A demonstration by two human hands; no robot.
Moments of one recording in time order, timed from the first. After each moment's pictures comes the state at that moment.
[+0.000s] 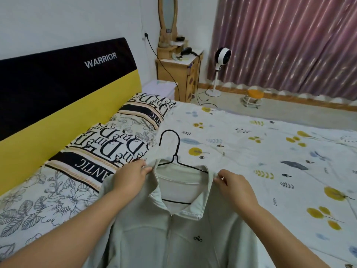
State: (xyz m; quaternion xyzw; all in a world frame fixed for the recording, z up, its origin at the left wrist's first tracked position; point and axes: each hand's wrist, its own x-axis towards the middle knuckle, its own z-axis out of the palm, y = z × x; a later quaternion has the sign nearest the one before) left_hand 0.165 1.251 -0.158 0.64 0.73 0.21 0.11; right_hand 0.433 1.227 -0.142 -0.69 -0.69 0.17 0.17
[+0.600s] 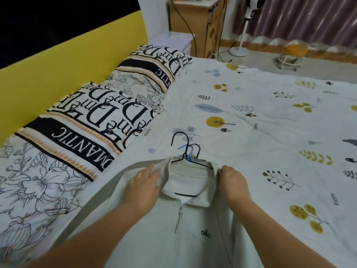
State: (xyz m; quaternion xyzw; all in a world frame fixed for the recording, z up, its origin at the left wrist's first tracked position) left_hand 0.177 1.324 -0.382 0.68 0.72 -0.03 0.13; right_hand 0.412 1.376 -0.397 -0.72 -0.67 0.18 0.04
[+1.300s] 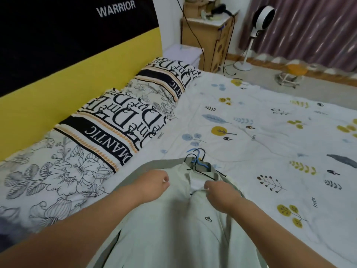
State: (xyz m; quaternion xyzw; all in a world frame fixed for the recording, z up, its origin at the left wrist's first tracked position) left_hand 0.156 1.277 -0.270 0.67 0.68 -0.05 0.29; right_hand 0.365 1.298 -0.287 -0.57 -0.77 0.23 -0.15
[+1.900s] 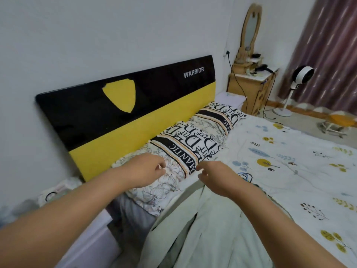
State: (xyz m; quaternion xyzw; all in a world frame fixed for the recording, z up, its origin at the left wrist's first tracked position) left_hand -0.020 1.000 -0.024 0.65 0.74 0.02 0.16; right_hand 0.167 1.076 -0.049 -0.44 -0.88 0.19 0.02
